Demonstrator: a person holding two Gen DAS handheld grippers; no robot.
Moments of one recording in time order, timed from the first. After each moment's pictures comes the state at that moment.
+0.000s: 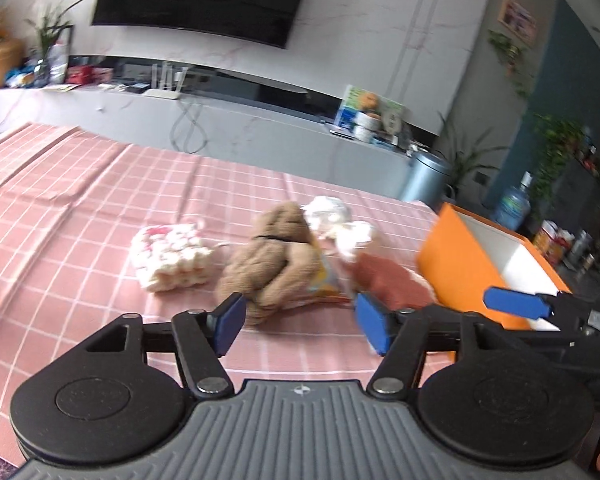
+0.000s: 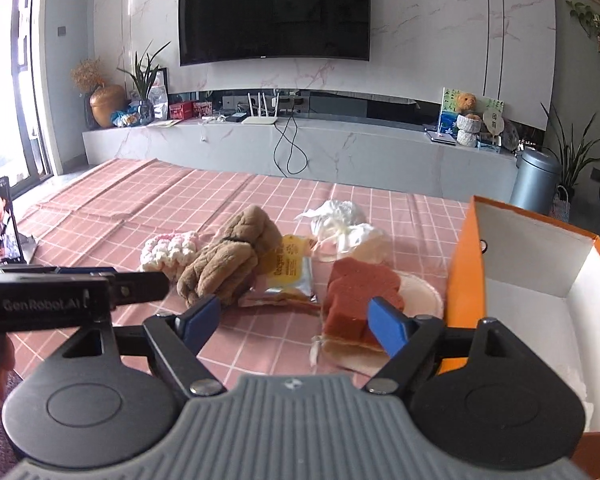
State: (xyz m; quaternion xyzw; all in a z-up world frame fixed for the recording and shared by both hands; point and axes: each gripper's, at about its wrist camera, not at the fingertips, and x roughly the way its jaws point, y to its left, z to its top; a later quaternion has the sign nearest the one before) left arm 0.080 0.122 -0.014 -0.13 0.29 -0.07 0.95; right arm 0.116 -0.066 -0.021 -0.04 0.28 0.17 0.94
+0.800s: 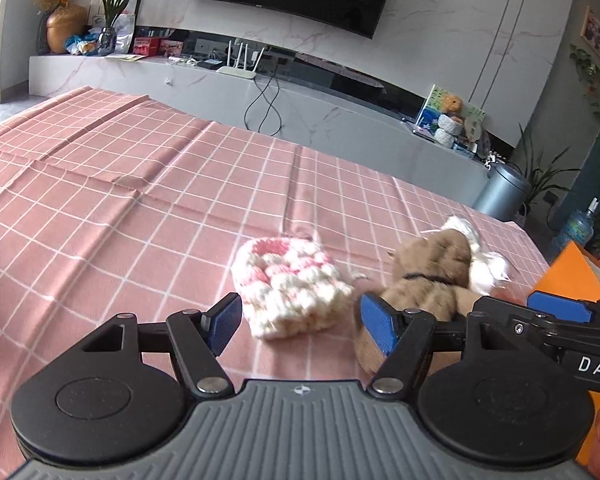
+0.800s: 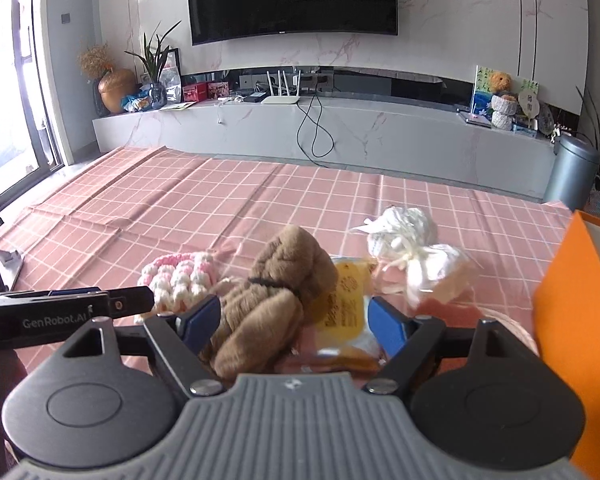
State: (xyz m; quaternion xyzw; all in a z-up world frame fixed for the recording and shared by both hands) left arm 0.155 0.194 -0.047 -0.16 0.32 0.03 0.93; right arm 0.220 0.006 -0.049 -0.03 0.32 0.19 0.93
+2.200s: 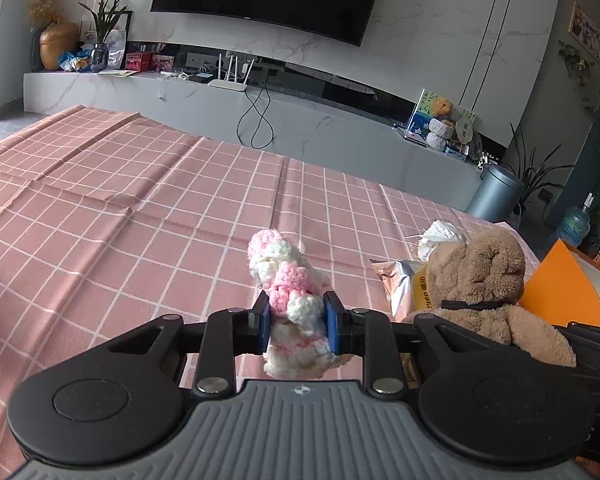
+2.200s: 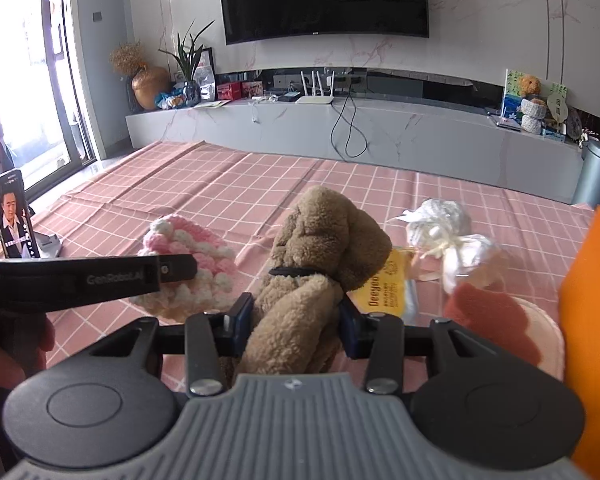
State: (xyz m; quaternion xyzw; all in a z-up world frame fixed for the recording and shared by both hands) left arm 0.135 0.175 -0.026 -0.14 0.30 0.02 0.94; right arm 0.181 -0.001 -0.043 -0.03 0.31 0.24 0.92
